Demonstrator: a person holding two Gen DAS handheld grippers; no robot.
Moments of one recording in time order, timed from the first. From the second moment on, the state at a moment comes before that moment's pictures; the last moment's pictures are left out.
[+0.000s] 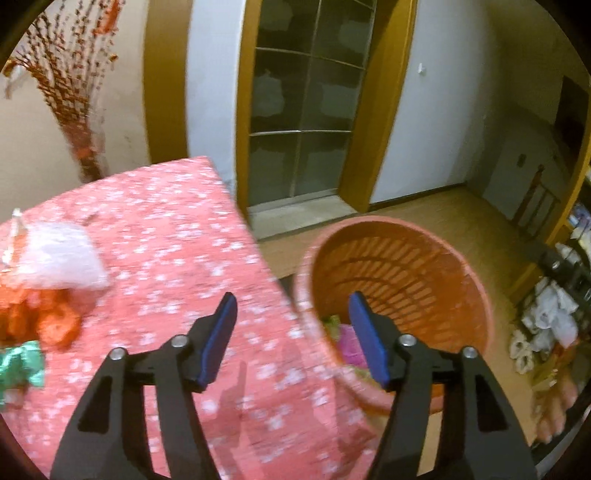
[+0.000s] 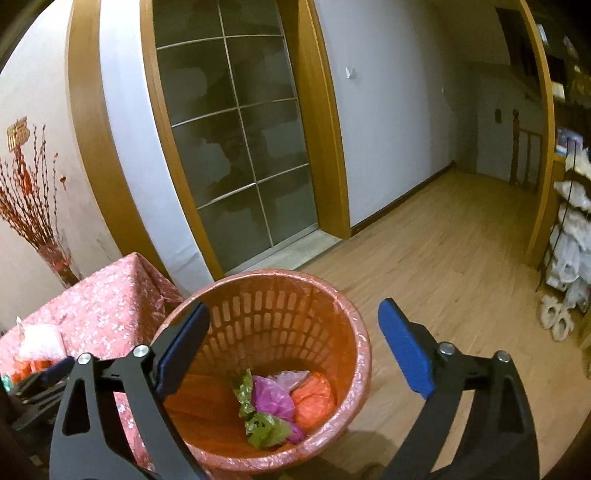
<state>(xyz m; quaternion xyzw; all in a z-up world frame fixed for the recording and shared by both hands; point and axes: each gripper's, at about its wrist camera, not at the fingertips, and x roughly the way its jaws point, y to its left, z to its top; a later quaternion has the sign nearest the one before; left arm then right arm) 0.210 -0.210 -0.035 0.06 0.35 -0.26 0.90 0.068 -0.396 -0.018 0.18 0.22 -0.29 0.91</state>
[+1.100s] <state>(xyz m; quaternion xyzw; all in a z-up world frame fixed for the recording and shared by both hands) 0.159 0.161 0.007 -0.02 0.28 0.08 0.96 0.173 -0.084 -0.003 0.03 0.29 0.03 0.96</state>
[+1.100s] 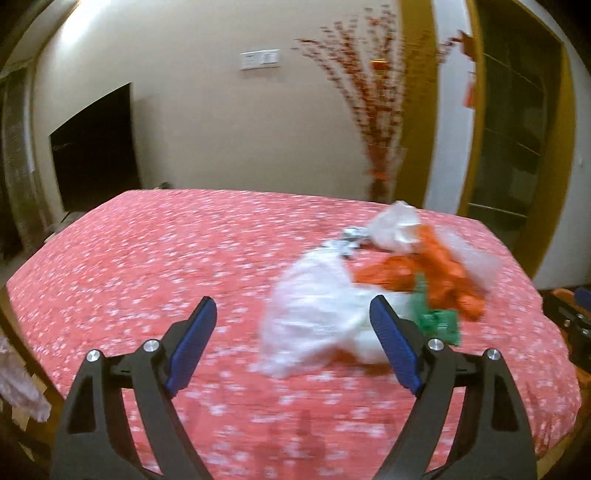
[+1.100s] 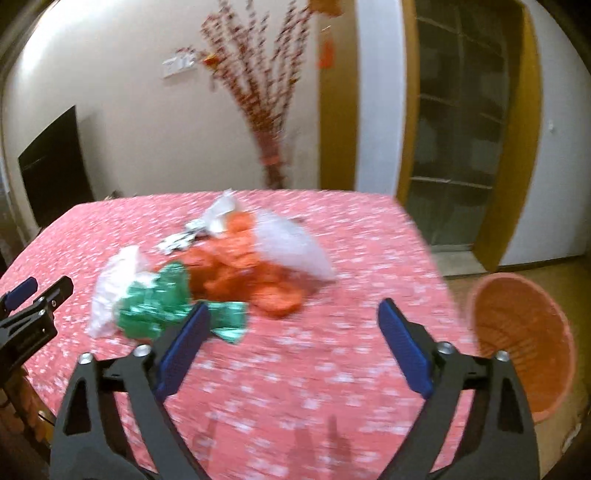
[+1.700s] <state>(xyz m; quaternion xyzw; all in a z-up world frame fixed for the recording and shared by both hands) 0.165 0.217 -0.025 -0.08 0.32 0.08 0.94 0.246 -0.009 -0.062 0.04 0.41 0.06 0.91</state>
